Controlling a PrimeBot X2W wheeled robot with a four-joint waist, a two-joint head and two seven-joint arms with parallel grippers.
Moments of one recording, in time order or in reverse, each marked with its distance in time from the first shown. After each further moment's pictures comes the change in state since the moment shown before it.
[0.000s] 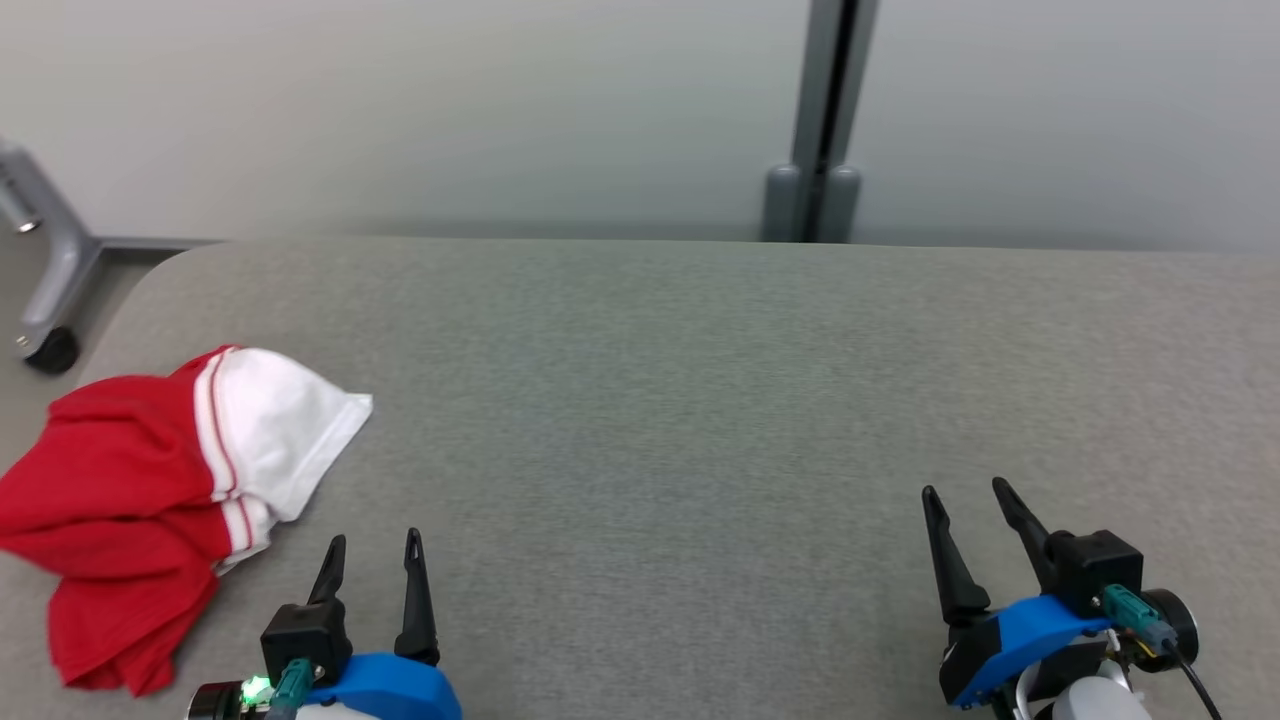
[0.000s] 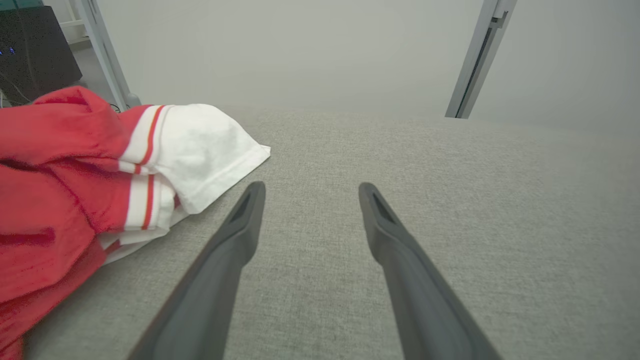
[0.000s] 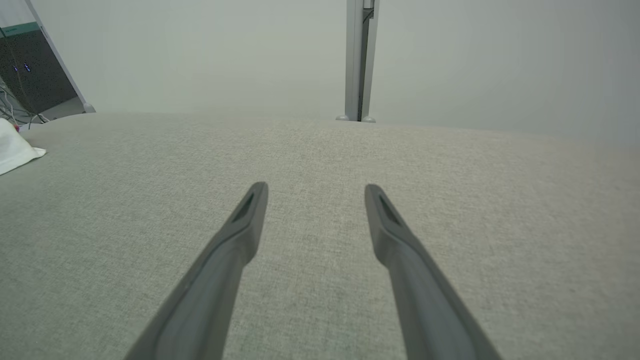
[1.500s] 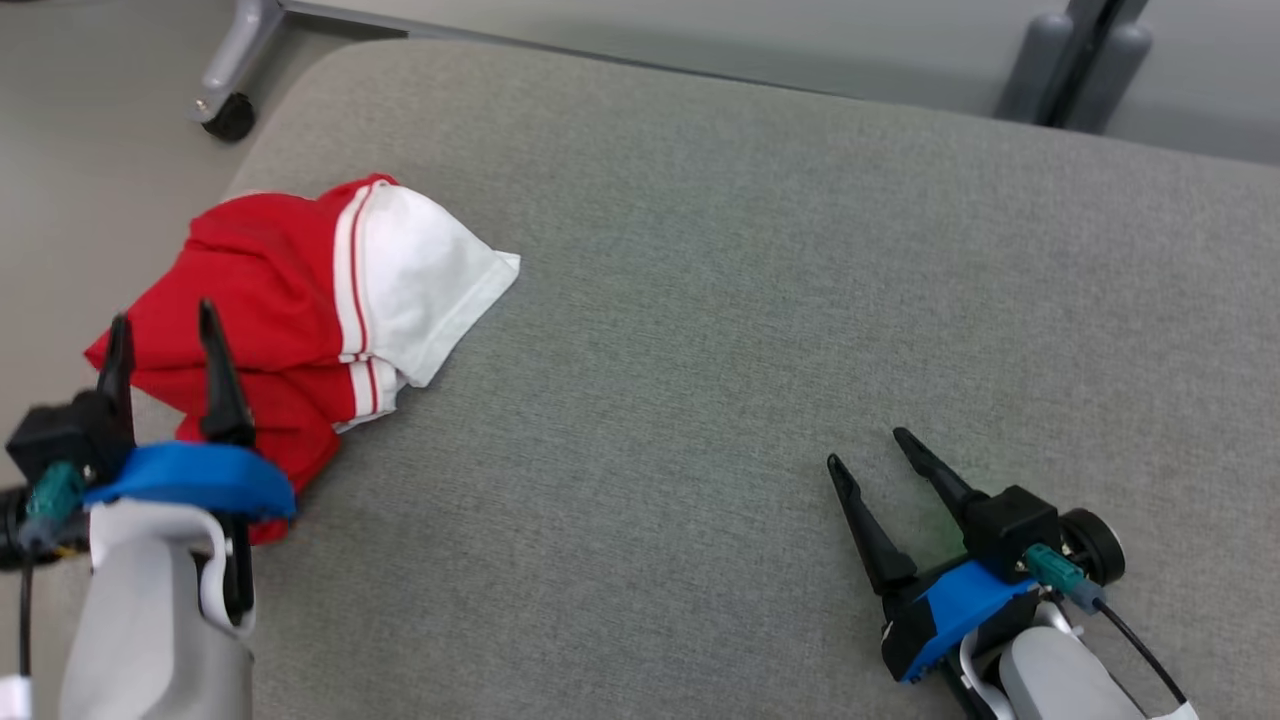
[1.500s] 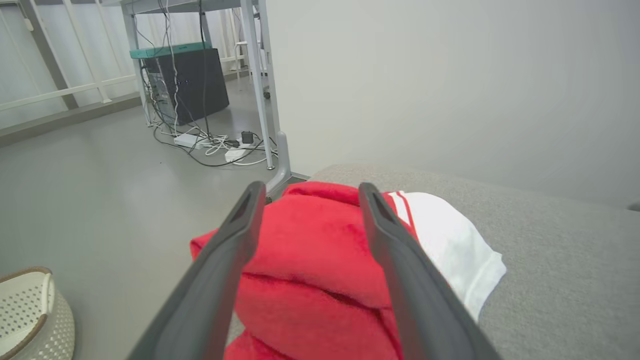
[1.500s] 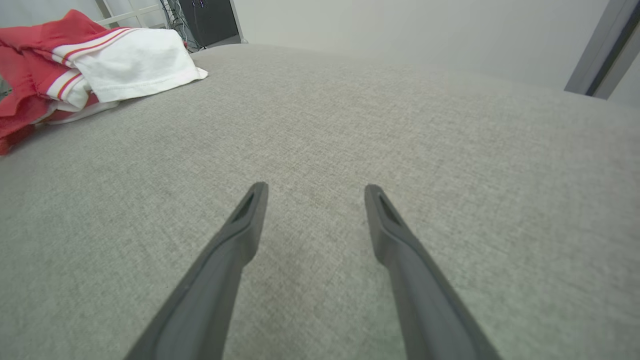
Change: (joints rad) left arm -0.326 0.081 0.283 0.055 0.023 -0.123 0.000; right arm -0.084 -0.075 0.262 -0.041 0.053 0.000 0.000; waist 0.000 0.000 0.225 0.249
